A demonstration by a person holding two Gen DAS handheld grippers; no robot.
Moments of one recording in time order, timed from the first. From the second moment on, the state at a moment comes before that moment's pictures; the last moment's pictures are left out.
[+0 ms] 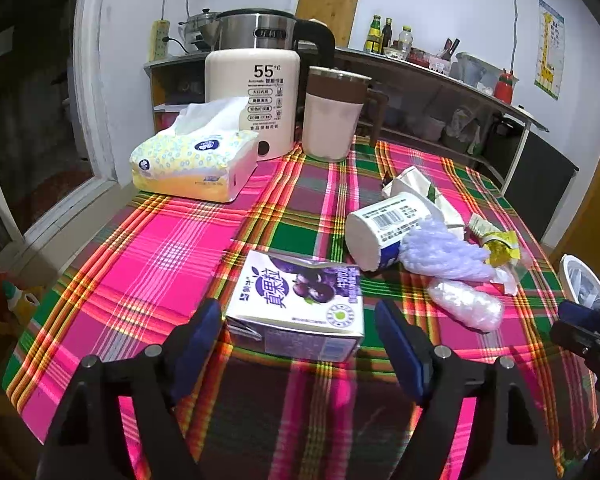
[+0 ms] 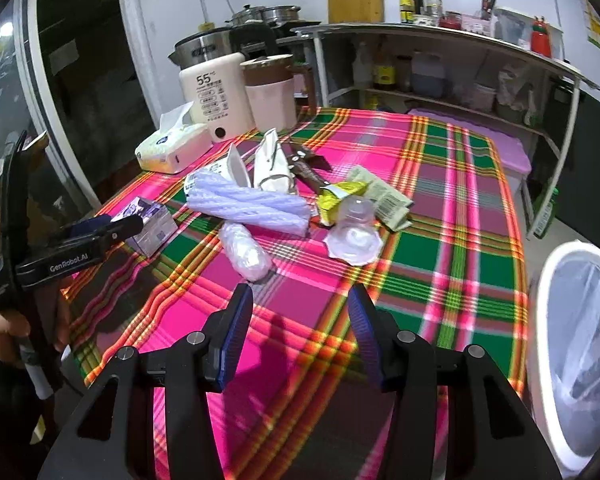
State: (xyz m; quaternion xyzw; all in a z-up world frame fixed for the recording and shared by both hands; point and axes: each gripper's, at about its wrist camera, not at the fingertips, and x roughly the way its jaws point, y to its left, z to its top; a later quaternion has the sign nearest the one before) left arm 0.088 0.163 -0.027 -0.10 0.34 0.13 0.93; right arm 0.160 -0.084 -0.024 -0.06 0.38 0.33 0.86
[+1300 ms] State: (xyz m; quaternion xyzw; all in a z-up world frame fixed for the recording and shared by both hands) left arm 0.070 0.154 -0.026 -0.13 0.34 0.09 0.93; right arm 0.157 -0.062 -0.037 -0.07 0.41 0.37 0.83
